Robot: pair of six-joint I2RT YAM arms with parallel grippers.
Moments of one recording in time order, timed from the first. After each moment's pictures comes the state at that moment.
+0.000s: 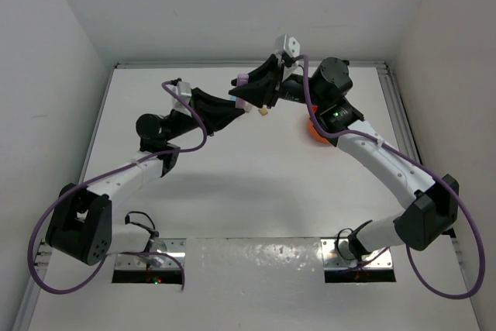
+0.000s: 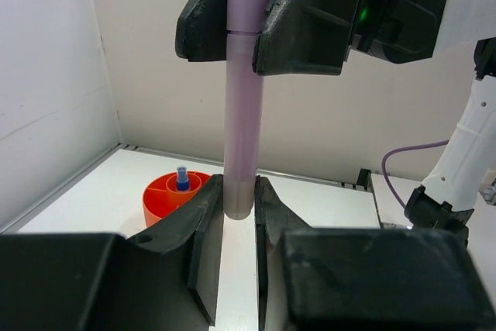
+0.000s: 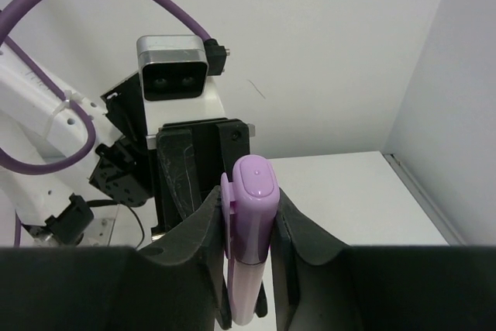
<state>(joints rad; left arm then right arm) -0.37 1.29 0.72 1.17 0.83 -0.52 0.58 1.43 1.28 0.44 -0.81 0.14</state>
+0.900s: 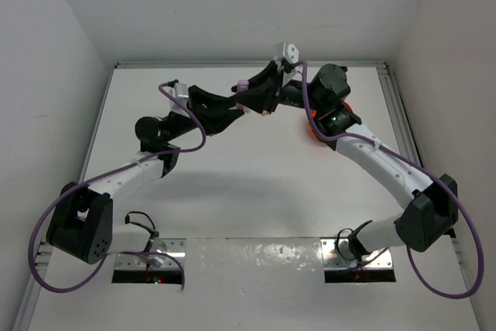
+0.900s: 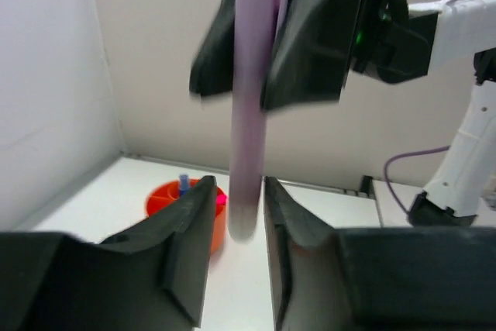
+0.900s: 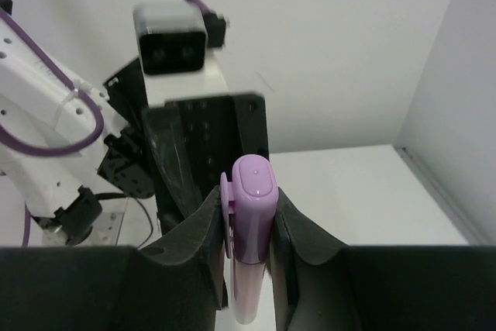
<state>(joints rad) -0.38 1.30 0.70 1.22 0.83 -0.54 0.58 1.41 1.22 0.51 -0.82 0.16</state>
